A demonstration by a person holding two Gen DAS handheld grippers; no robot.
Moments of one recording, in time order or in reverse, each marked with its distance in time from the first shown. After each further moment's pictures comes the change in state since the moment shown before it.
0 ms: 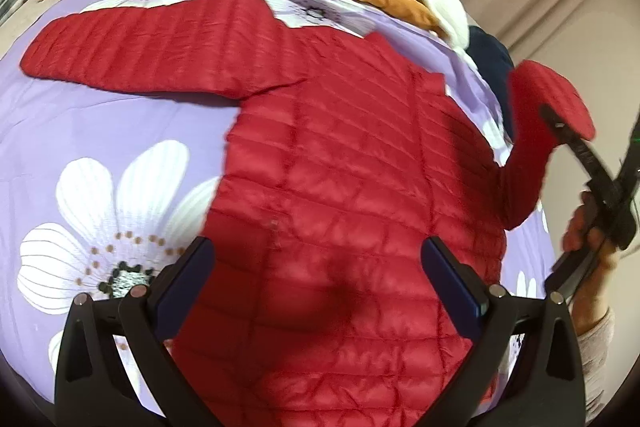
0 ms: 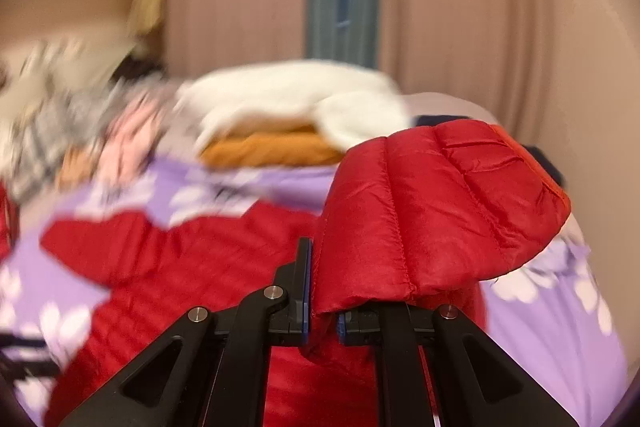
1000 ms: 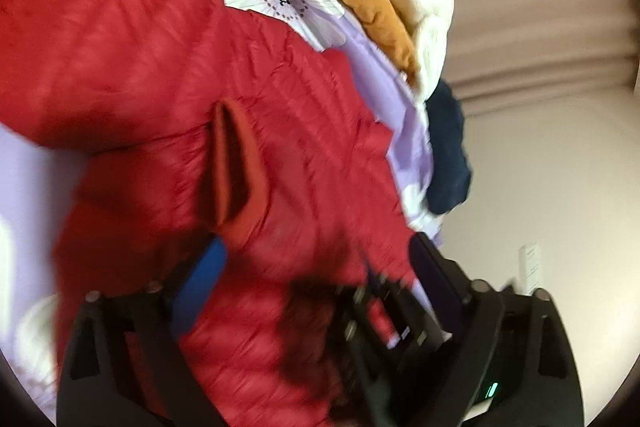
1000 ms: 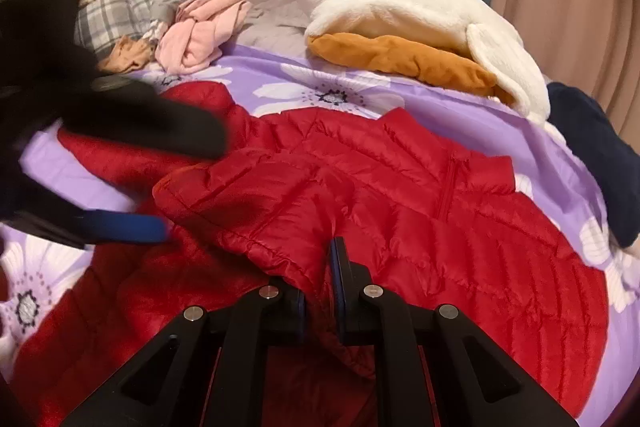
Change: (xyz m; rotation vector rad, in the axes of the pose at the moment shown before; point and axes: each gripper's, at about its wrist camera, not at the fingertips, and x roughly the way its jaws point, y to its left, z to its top) left arm 0.113 0.002 0.109 -0.345 0.113 -0.455; right arm 0.092 0.101 -0.036 -0.136 0.170 0.163
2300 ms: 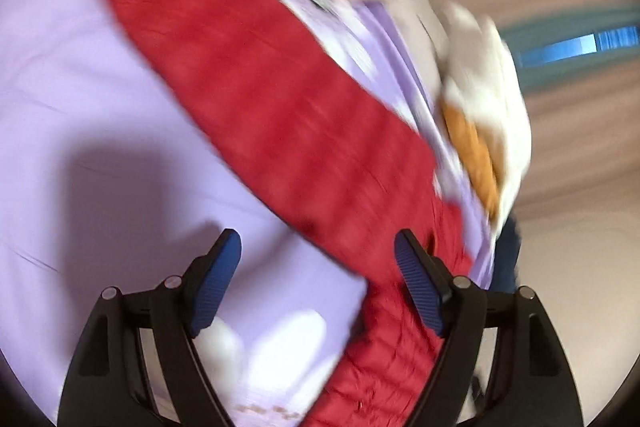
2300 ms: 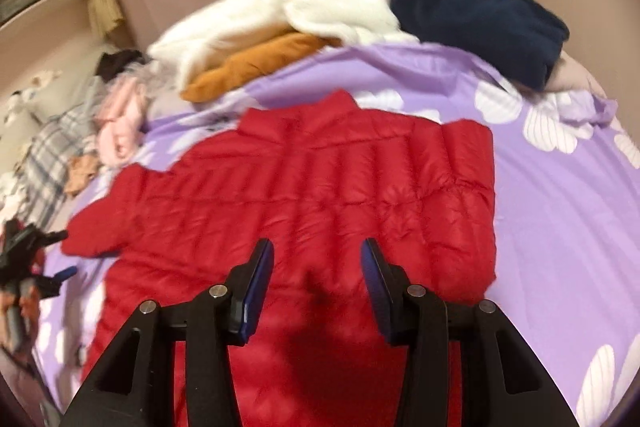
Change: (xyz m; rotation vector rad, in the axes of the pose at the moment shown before) left arm -0.189 0.151 0.040 -0.217 -0.358 0.228; right arm -0.075 -0.120 -0.056 0.484 -0.031 -0.012
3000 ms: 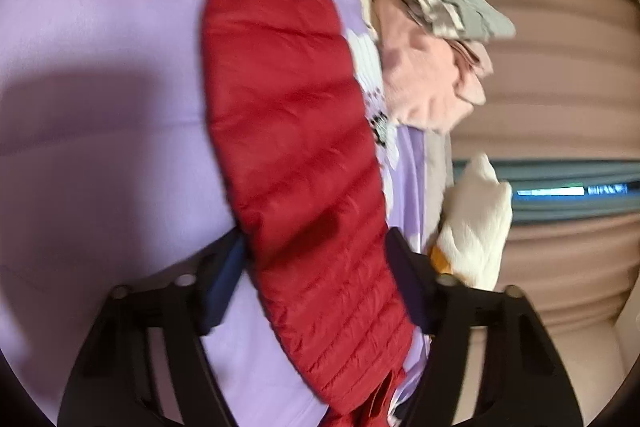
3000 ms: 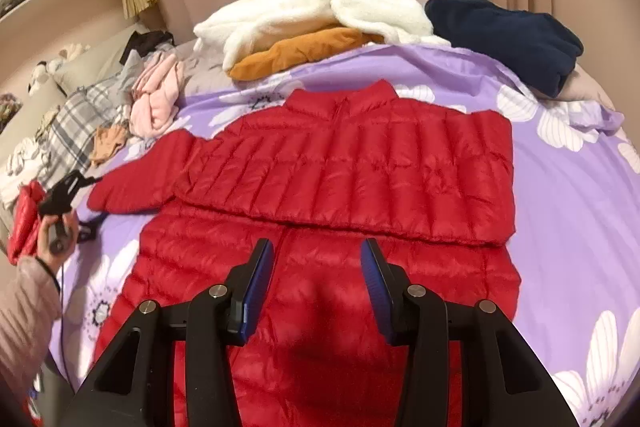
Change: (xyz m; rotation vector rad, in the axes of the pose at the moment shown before) left arm 0.019 0.069 0.085 -0.346 -0.174 -0.134; right arm -0.021 0.036 -0.034 -0.070 0.026 0.007
